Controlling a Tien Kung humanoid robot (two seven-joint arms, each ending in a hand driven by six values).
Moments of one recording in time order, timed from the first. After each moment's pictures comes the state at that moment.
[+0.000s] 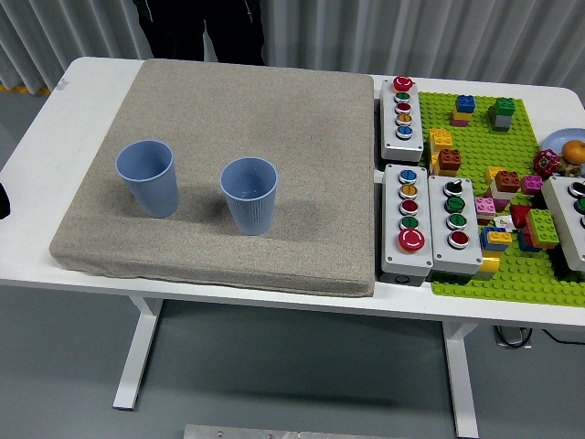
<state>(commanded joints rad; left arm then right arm) -0.57 0.59 -1.19 -1.01 -0.29 -0.08 -0.38 0.21 -0.11 1.60 0.18 -0.93 -0.27 -0.32</state>
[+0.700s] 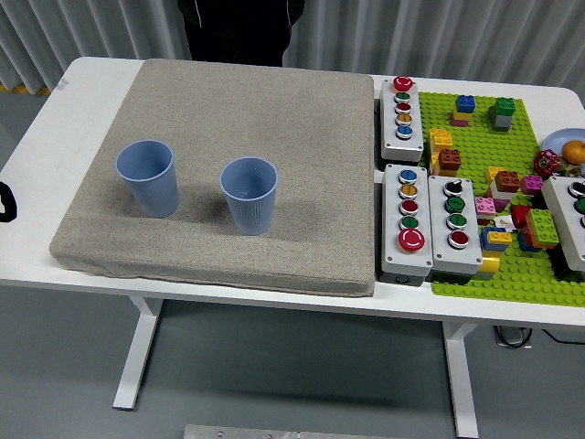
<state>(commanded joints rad) -0.56 0.57 -1.22 -1.06 -0.20 -0.04 -0.38 0.22 -0.10 1.62 0.18 -0.98 -0.27 -0.32</state>
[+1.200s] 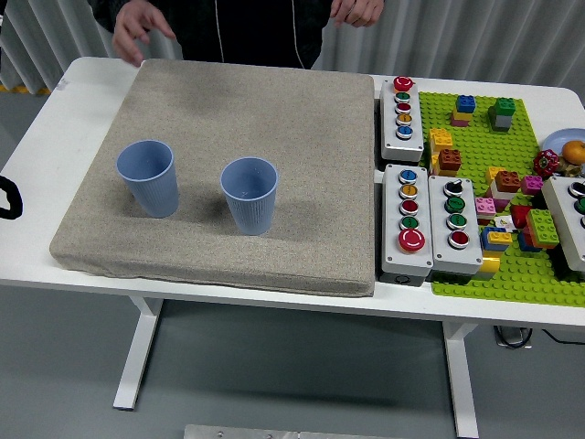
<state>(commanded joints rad) -0.54 0.56 -1.23 -1.12 -0.16 -0.02 -0.38 0.22 -0.10 1.62 0.18 -0.98 -0.26 -0.32</state>
